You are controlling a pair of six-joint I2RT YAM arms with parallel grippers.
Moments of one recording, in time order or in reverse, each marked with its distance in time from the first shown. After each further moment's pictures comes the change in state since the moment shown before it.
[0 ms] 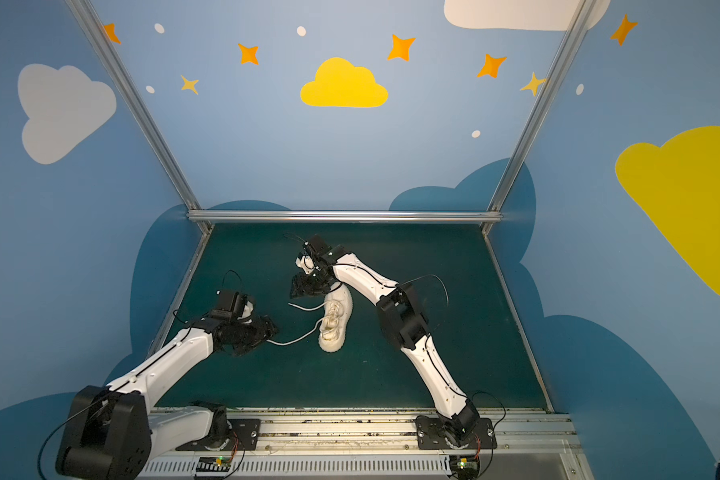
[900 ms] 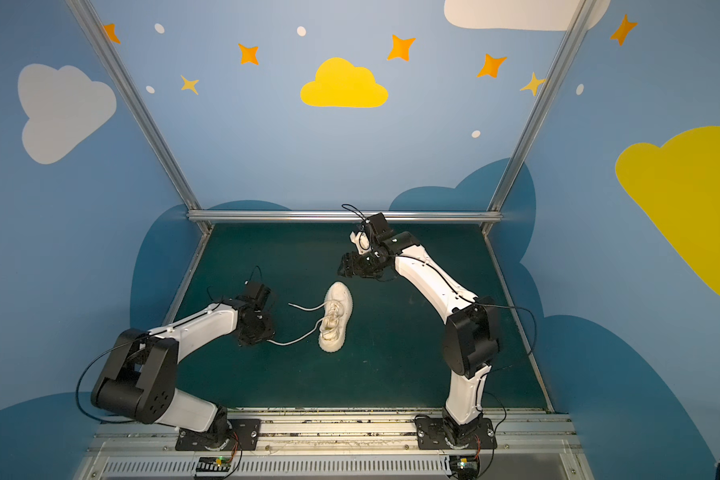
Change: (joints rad) left arm -0.109 0.314 0.166 -0.084 -0.316 0.013; right arm -0.244 -0.615 -0.552 0.029 0.114 -0.047
